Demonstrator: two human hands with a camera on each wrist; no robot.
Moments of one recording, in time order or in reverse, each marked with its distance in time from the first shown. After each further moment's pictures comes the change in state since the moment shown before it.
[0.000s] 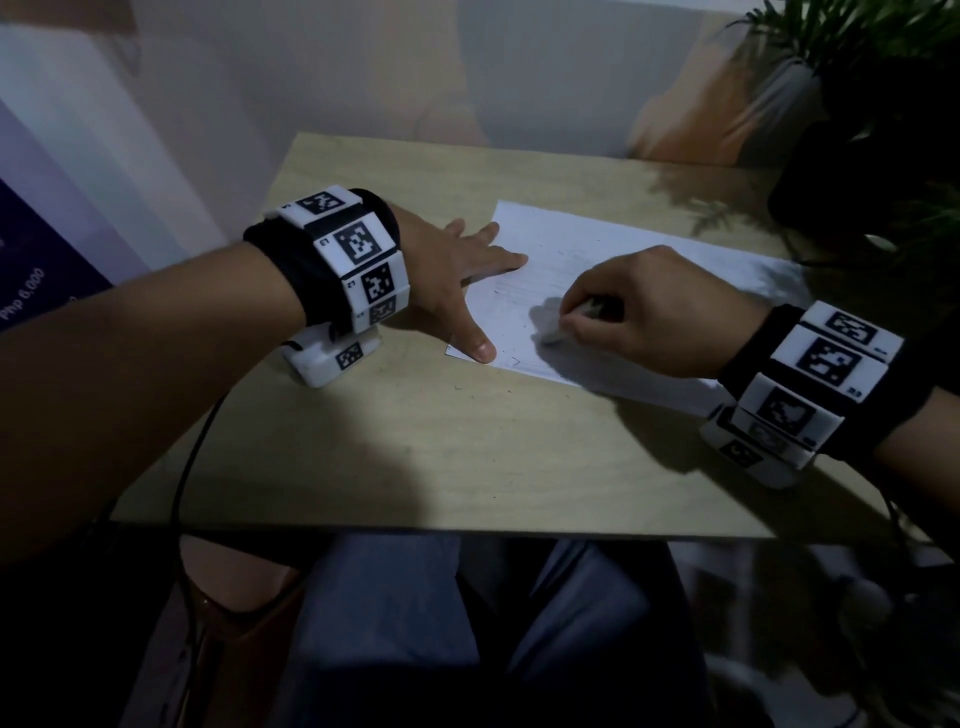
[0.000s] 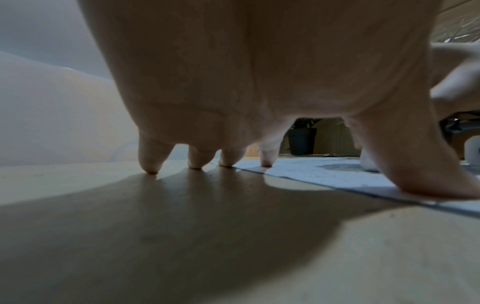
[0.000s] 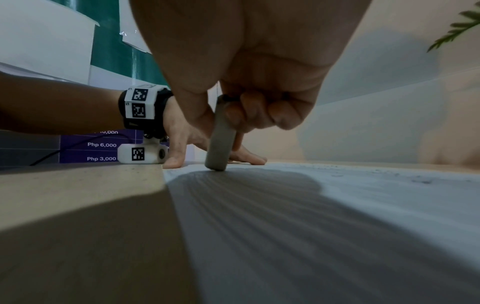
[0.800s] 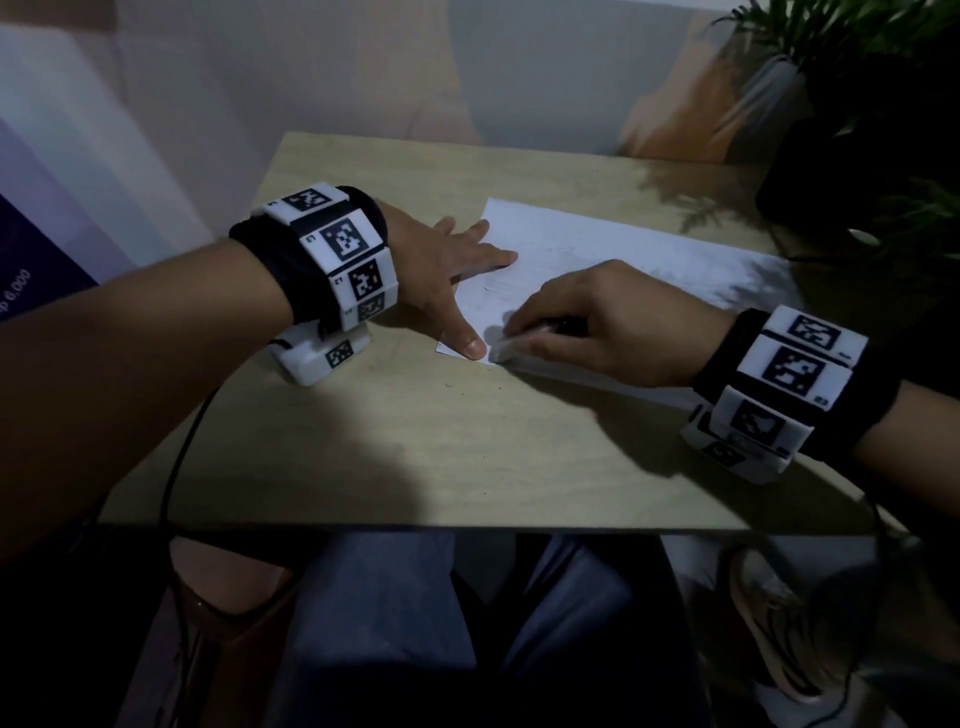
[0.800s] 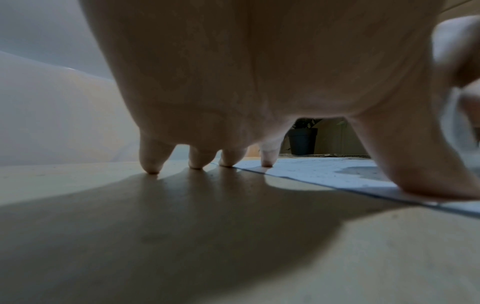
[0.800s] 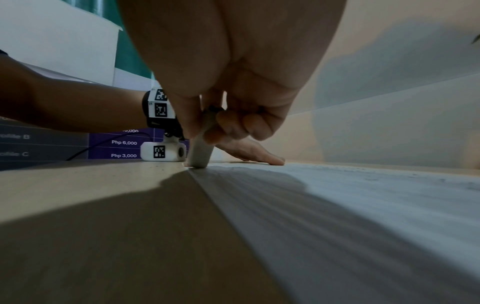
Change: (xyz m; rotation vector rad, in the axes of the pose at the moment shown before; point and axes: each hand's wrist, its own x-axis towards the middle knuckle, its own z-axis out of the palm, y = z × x) left_hand -0.003 0.005 -0.004 -0.006 -0.033 -0.021; right_hand 0.000 -0.016 0.009 0.122 -0.083 -0.152
